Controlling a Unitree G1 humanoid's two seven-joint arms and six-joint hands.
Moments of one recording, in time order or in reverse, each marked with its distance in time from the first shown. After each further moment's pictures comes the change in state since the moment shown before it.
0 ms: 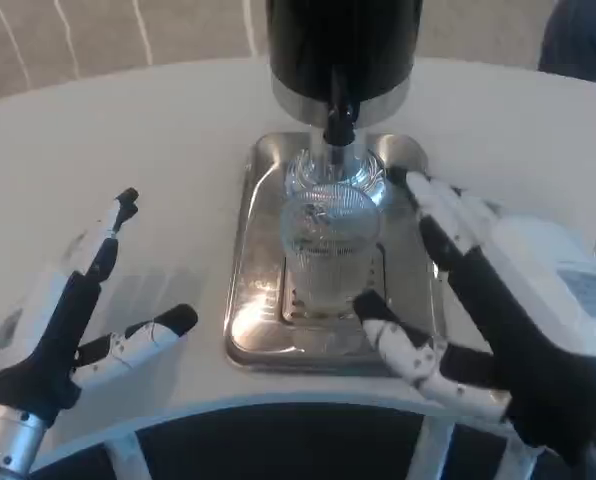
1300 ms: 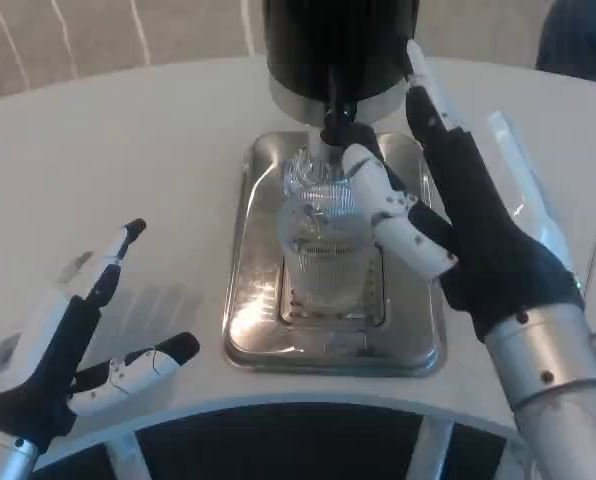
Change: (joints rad) left arm 0.123 0.003 0.034 -0.177 0.015 0.099 -0.051; right arm -0.294 0.009 0.069 0.330 0.415 0.233 -0.536
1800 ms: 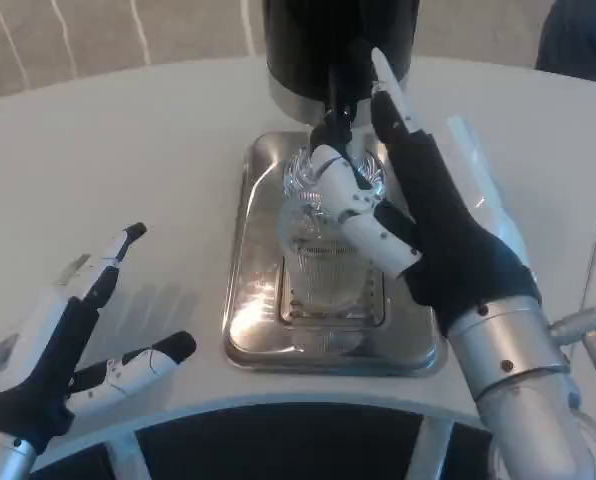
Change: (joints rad) left arm 0.000 0.000 0.008 0.005 -0.005 0.008 -0.017; right arm -0.038 0.012 0.041 0.080 0.041 0.017 -0.043
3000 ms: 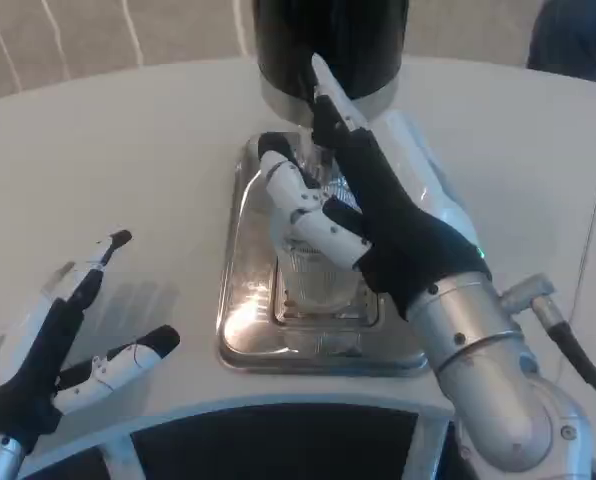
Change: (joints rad) left arm -0.016 0.000 0.023 0.049 -0.034 0.010 -0.040; right arm -0.124 -0.062 0.058 0.097 0.014 0.061 0.061
